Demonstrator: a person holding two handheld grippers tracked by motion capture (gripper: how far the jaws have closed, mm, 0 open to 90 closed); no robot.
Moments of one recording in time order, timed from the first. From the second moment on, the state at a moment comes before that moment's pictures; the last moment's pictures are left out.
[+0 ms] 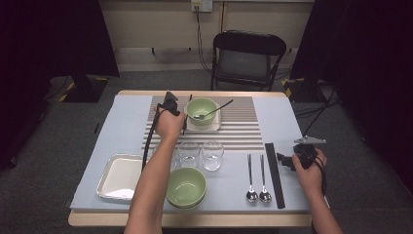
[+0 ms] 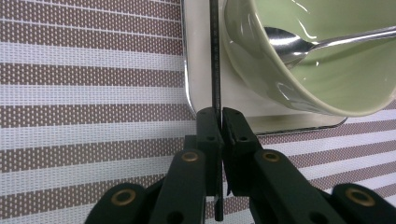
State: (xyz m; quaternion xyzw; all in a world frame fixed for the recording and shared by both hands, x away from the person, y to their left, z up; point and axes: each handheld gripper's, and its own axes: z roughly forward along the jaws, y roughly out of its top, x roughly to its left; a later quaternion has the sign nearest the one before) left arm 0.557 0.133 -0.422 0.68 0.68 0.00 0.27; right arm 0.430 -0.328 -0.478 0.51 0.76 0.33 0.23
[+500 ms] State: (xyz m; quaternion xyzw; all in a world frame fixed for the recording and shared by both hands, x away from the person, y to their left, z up) left arm 0.557 0.132 -0.423 0.68 0.68 -0.01 0.26; right arm 0.430 -0.328 -0.478 0.51 0.76 0.33 0.23
